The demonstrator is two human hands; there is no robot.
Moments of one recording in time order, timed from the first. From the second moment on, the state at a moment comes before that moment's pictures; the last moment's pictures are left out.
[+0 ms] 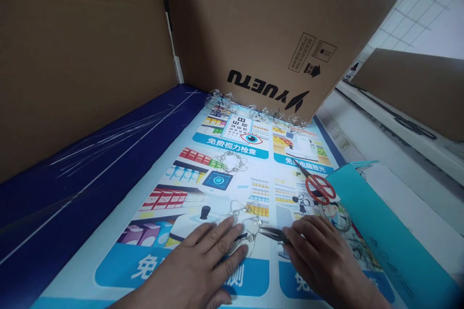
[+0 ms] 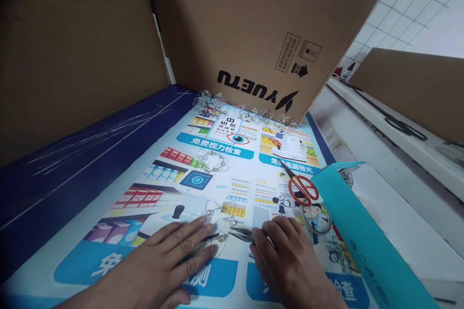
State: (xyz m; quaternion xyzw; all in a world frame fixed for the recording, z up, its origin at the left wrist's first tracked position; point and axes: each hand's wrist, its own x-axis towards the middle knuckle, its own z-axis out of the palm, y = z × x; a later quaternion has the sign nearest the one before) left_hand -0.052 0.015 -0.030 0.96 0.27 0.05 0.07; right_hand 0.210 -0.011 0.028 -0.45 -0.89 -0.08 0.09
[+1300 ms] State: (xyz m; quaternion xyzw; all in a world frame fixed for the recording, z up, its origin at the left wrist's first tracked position) left_hand -0.047 0.008 -0.040 0.95 0.28 0.11 -0.01; right_hand 0.215 -0.008 0.000 -0.49 -0.86 -0.11 0.10
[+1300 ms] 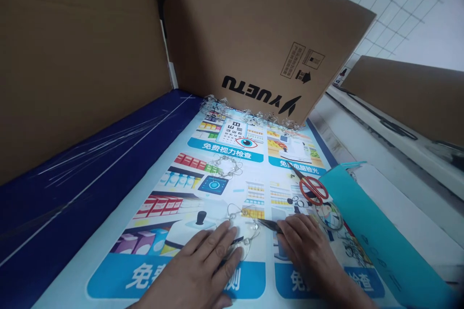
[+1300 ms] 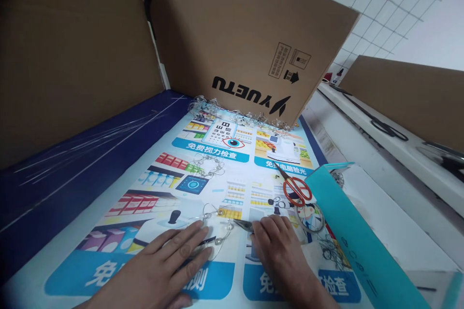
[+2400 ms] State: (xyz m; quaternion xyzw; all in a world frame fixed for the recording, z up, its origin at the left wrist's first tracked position) left_hand -0.011 0.020 0.013 0.96 0.21 0.02 0.19; right_hand 0.219 -0.009 -0.028 -0.54 -0.82 -0.10 0.15
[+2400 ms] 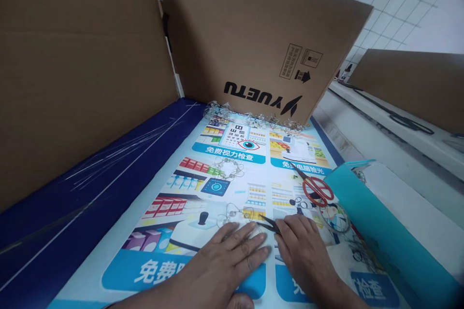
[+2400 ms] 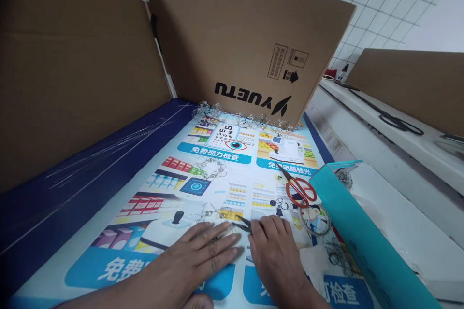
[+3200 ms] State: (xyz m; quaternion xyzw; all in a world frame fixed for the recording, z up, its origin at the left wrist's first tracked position) left_hand -0.033 0.056 -0.027 0.93 0.29 0.13 0.17; right_hand 0.208 -0.019 -0.019 -0.50 -0.85 -0.09 0.16
